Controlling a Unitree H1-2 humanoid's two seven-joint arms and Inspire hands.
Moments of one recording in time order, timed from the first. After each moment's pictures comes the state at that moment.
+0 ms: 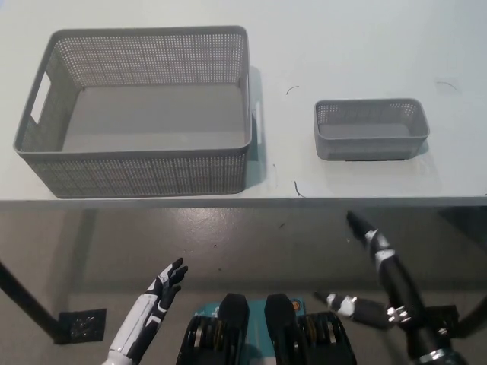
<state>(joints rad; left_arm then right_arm) 0.01 0.17 -0.13 0.17 0.09 -0.31 -0.10 -0.06 -0.14 0.12 0.03 -0.14 -0.34 0.07</state>
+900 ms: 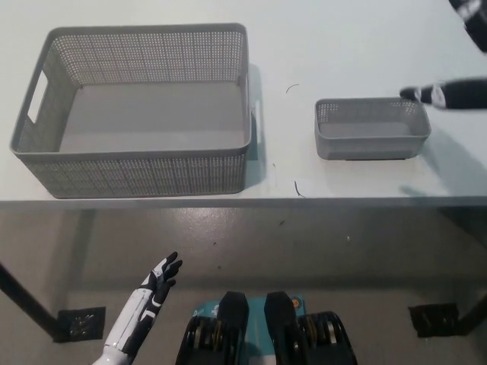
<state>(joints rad) 0.00 0.17 -0.11 0.17 0.08 -0.30 -0.10 -0.77 -0.59 0.15 -0.23 -0.39 0.16 0.39</state>
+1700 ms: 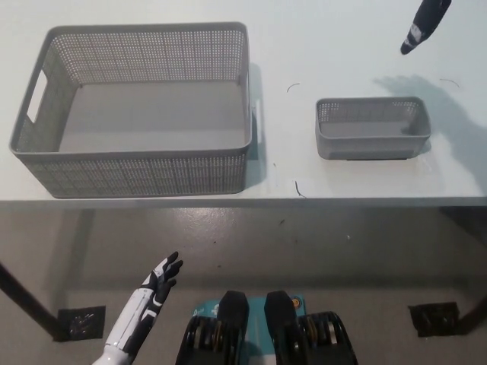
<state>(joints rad) -0.01 0.17 -0.11 0.17 0.09 -0.30 -0.10 -1.43 -0.55 0.67 0.70 -0.50 0.21 0.85</state>
